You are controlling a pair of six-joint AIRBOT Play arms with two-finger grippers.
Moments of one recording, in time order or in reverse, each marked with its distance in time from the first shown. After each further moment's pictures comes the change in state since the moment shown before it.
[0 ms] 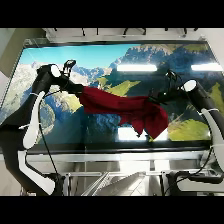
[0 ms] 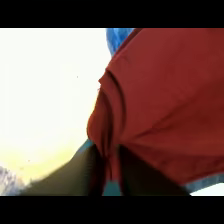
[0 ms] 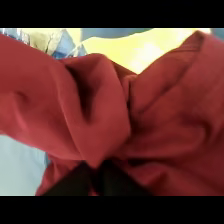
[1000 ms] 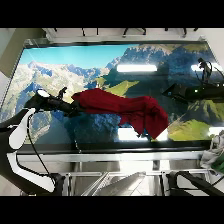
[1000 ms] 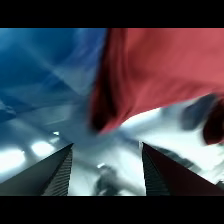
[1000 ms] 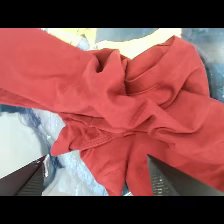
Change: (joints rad) left arm 0.212 0.081 -0.539 -0.540 -0.014 0.098; right arm -0.230 0.288 0.025 -0.003 0.316 -0.104
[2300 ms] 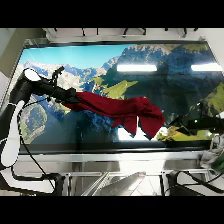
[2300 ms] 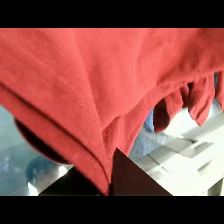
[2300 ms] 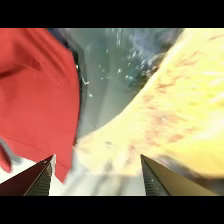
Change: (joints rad) left arm -0.081 0.195 0.219 0.151 -0.185 -0.098; right arm -0.323 -0.090 -0.473 -0.032 -0.076 -0.115
